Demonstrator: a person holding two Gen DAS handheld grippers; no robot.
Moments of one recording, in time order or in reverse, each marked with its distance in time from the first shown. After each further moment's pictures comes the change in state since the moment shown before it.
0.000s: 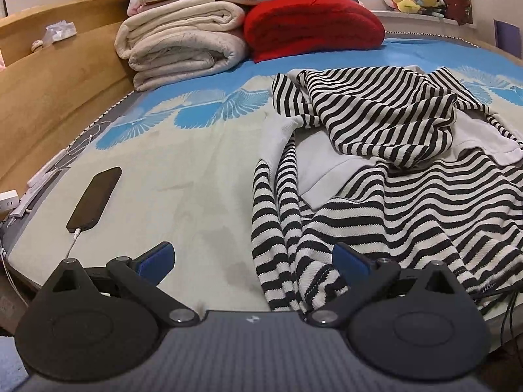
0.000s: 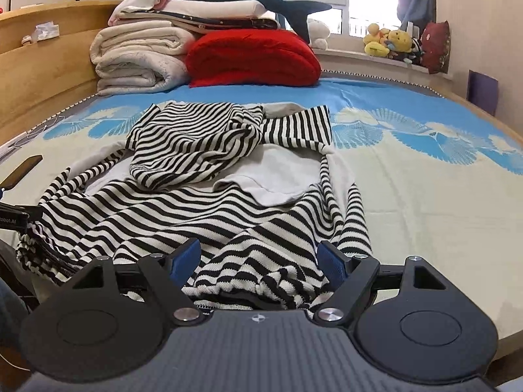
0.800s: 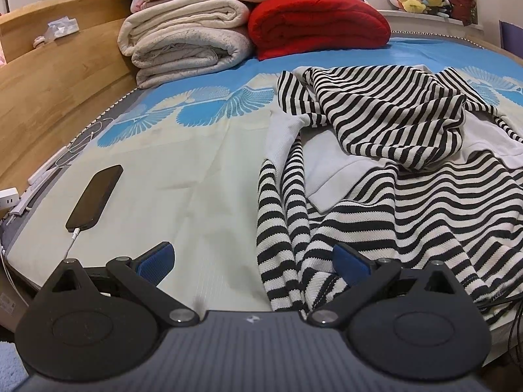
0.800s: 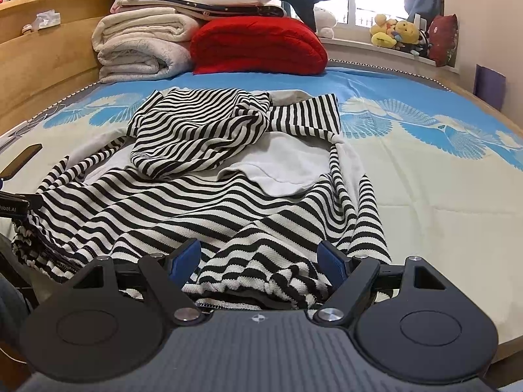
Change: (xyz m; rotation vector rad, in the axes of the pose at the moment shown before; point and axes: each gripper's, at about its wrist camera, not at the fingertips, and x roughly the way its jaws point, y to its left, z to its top) left arm 0.010 0.002 0.003 -0.007 0.004 0.010; right arm 0.016 0.004 0.001 -0.020 0.041 0.015
